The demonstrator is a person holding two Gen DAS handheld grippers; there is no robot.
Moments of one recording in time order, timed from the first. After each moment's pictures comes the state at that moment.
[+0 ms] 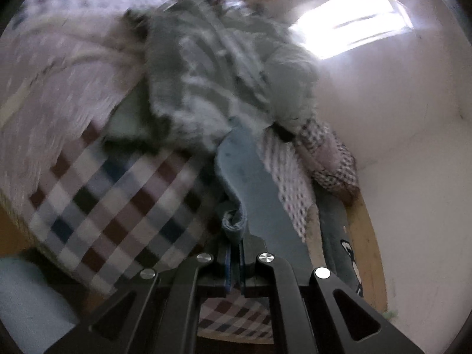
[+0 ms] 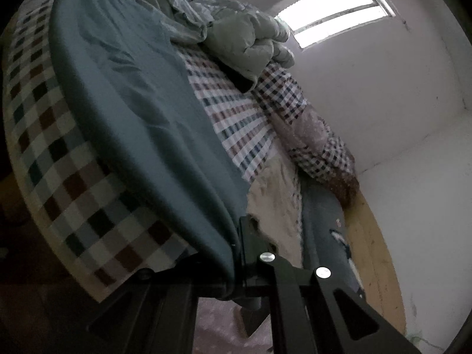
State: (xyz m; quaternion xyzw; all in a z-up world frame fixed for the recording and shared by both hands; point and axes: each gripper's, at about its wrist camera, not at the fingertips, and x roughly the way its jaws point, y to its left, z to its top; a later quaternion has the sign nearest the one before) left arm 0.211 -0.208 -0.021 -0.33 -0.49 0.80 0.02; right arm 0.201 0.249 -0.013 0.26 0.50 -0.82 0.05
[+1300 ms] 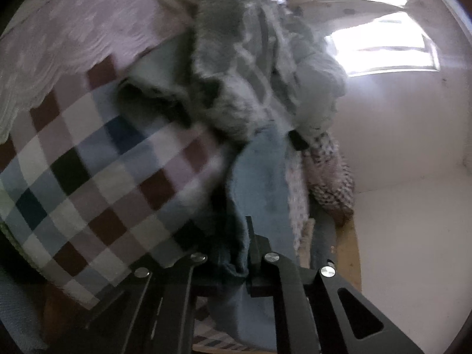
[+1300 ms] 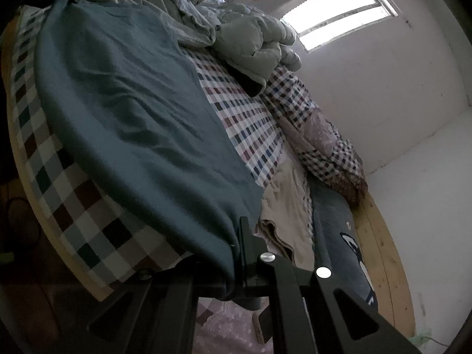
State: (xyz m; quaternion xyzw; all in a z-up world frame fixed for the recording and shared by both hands) left arm 0.180 -0.212 -0.072 -0.31 -0.57 0.76 0.03; right arm 0.200 0.235 -0.021 0.25 0.49 -0.83 0.06
